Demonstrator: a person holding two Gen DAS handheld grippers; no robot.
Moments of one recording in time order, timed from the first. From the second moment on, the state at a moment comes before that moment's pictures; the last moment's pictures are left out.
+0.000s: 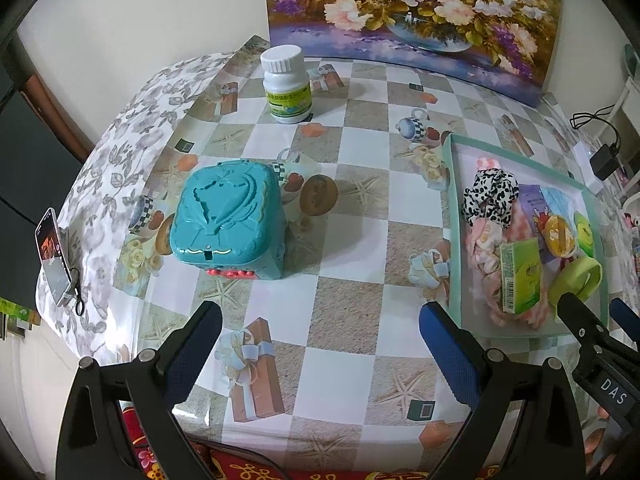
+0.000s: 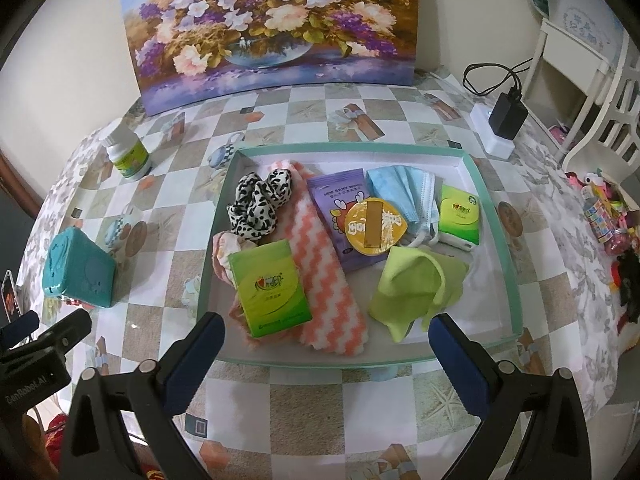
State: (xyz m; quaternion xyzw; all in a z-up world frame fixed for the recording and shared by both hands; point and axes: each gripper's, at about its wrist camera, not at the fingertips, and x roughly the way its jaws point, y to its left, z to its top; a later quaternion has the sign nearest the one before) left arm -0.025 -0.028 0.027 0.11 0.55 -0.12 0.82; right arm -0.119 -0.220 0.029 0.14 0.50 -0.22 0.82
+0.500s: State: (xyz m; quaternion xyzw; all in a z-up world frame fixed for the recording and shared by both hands) left arm -0.024 -0.029 0.025 0.11 0.55 -0.12 0.82; right arm -0.119 -0.222 0.029 0.14 0.50 -0.22 0.82
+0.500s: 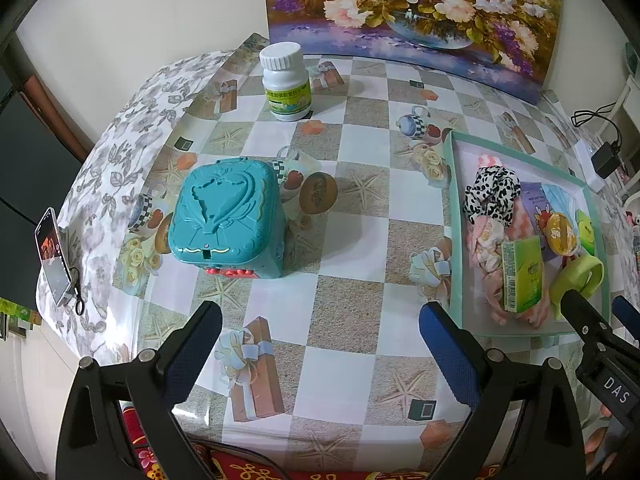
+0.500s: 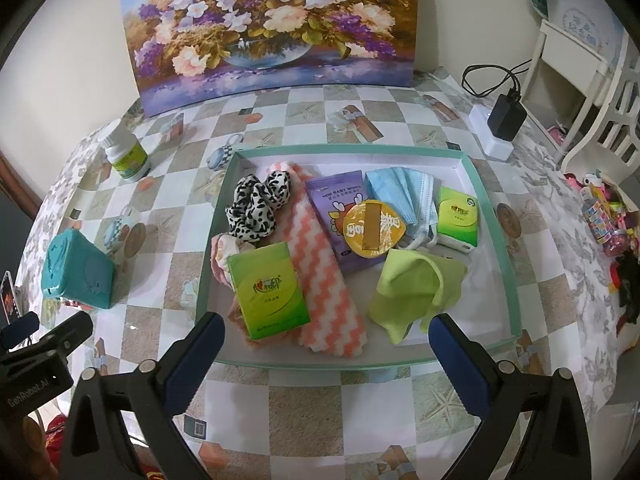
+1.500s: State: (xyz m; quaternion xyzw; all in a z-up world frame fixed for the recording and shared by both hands) left arm -0.021 -0.027 0.023 0.10 0.55 -0.11 0.82; right arm -0.120 -0.228 0.025 0.14 0.51 -0.23 0.82
